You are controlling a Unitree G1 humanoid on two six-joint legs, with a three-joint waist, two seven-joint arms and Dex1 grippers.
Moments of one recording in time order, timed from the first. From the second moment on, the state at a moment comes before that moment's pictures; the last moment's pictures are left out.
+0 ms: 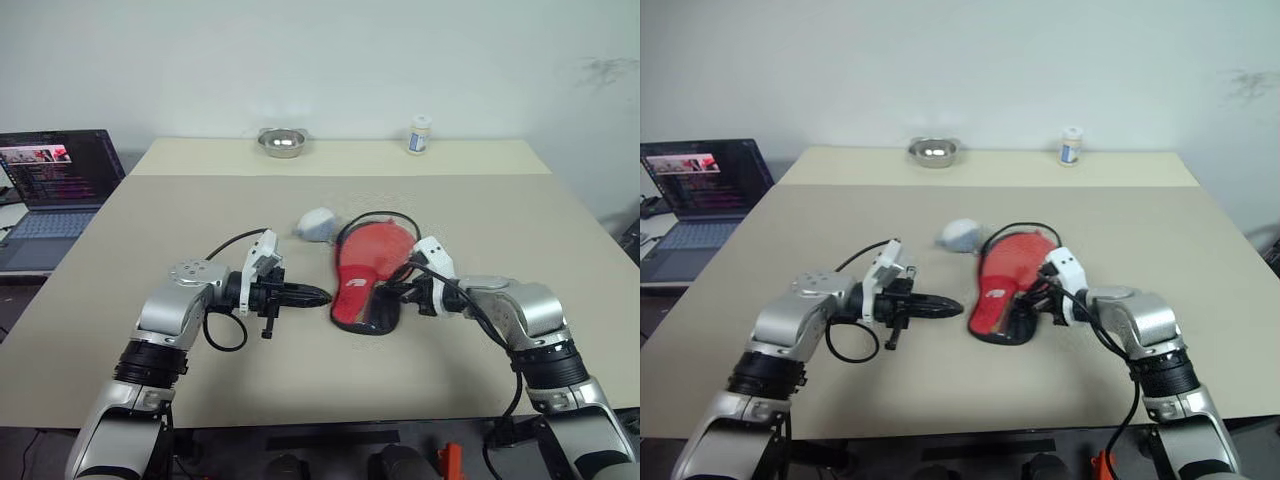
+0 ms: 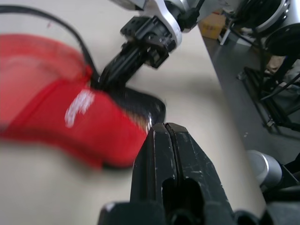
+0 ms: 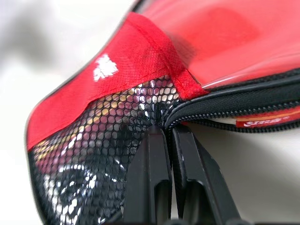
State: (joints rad) left arm -0.59 0.60 -0.11 0.15 -0.42 0.50 -1.42; right arm -0.62 -0.42 0.12 -0.05 0.40 1.12 0.64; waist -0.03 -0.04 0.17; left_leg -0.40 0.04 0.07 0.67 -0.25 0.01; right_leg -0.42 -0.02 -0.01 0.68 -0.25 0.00
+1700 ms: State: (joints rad) left arm -0.43 0.70 -0.13 0.03 -0.47 0.46 -1.41; right arm -0.28 -0.87 -0.14 -0.69 0.72 1.15 0.77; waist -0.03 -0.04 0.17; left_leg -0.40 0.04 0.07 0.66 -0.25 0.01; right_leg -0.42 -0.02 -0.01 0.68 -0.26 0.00
